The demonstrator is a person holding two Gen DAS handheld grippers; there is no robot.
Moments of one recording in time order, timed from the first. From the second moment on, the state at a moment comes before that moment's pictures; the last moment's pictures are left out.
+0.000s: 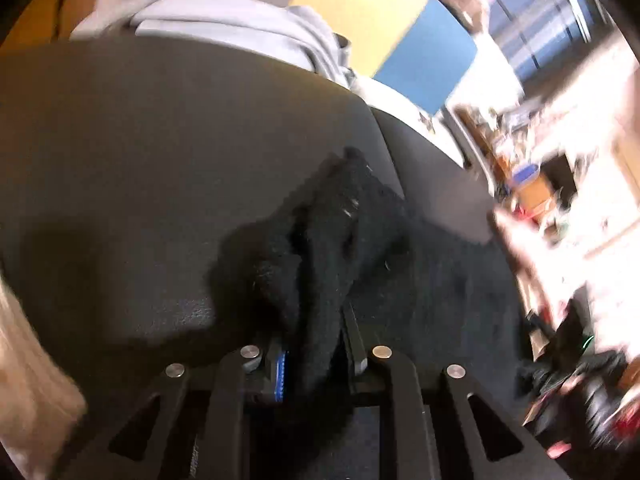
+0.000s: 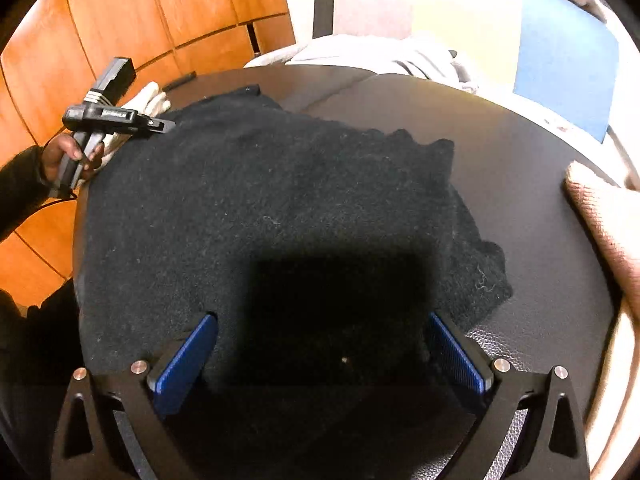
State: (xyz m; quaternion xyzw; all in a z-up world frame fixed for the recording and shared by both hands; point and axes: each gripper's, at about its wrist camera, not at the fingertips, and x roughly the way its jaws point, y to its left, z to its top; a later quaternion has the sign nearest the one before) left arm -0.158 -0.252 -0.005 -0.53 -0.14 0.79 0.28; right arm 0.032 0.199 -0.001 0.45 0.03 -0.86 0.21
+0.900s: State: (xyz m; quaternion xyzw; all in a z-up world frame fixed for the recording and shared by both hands) left arm -0.113 -0.081 0.085 -0.50 -0.37 0.65 0.43; right arm 0.042 0.204 0.004 0.44 0.02 -0.88 0.19
